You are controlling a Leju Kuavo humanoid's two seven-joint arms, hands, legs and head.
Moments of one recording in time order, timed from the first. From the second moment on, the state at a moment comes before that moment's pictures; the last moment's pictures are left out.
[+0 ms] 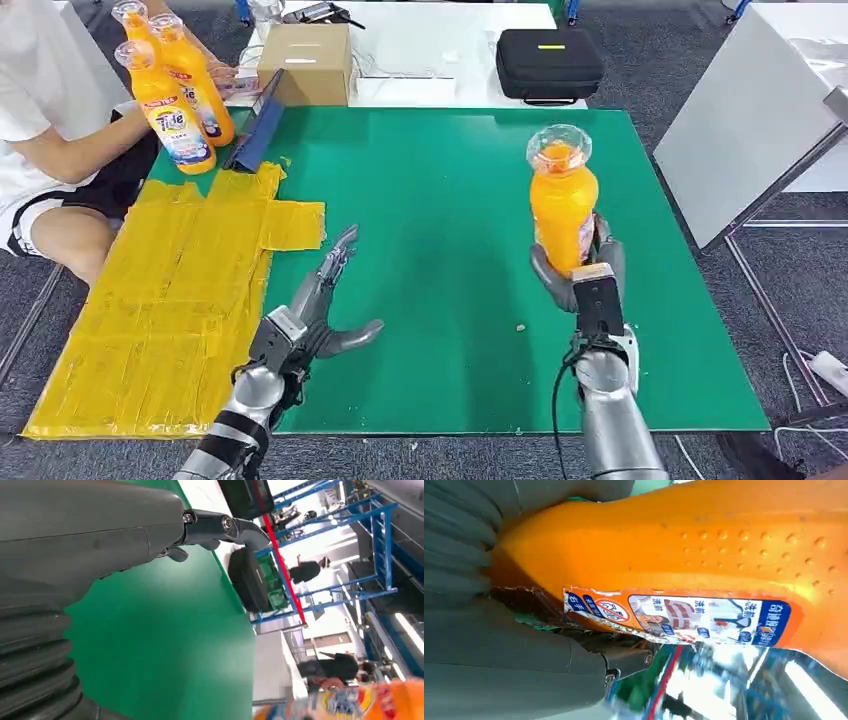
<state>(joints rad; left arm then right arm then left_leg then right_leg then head) -0.25 -0.19 -0.23 -1.13 -0.32 -0.06 -0.70 -0.28 0.13 0.02 -1.27 0.33 -0.24 -0.47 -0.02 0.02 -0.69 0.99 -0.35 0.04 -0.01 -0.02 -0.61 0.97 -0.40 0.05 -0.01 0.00</state>
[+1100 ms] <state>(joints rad) -0.28 -0.18 -0.21 -1.14 -0.23 -0.13 -0.70 -0.37 0.35 0.43 -0.86 0.37 -0.11 -0.47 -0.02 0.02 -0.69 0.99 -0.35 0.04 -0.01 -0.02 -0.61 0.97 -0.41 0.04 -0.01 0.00</state>
